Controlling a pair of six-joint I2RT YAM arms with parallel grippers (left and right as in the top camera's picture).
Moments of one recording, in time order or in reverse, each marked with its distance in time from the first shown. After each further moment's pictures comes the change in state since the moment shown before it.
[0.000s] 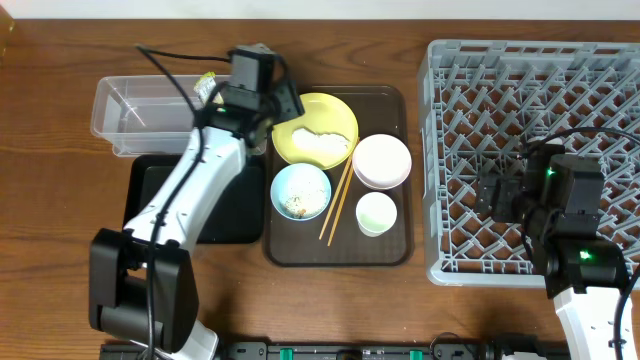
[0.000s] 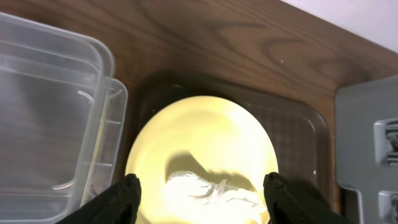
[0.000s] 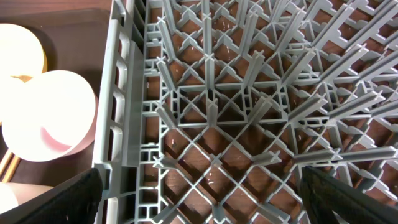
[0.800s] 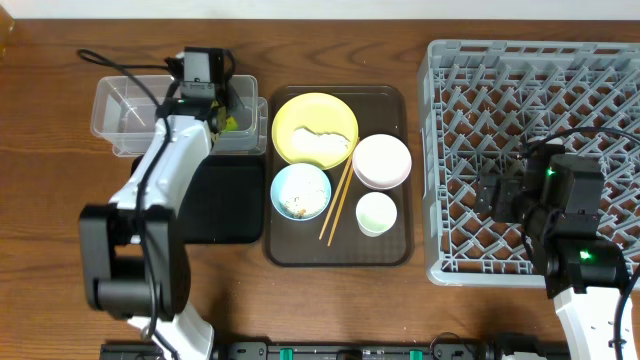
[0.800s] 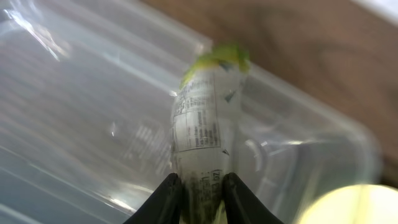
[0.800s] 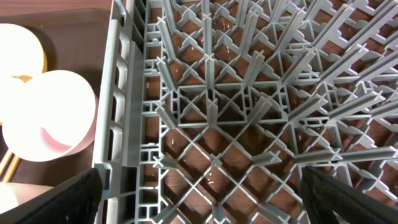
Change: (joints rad) left arm 0.219 0.123 0.001 -0.002 -0.190 0.003; right arm 0.000 0.000 0.000 0.000 0.000 0.000
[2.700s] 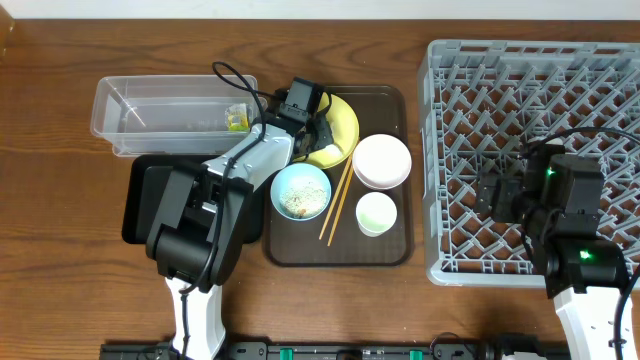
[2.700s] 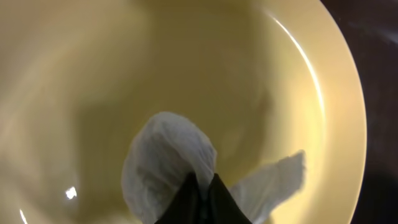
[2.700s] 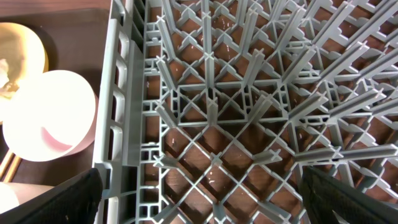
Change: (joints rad) left arm -0.321 0.210 0.010 0.093 0.261 -0.153; right arm 0.000 0.001 0.001 -0.004 0.000 0.008
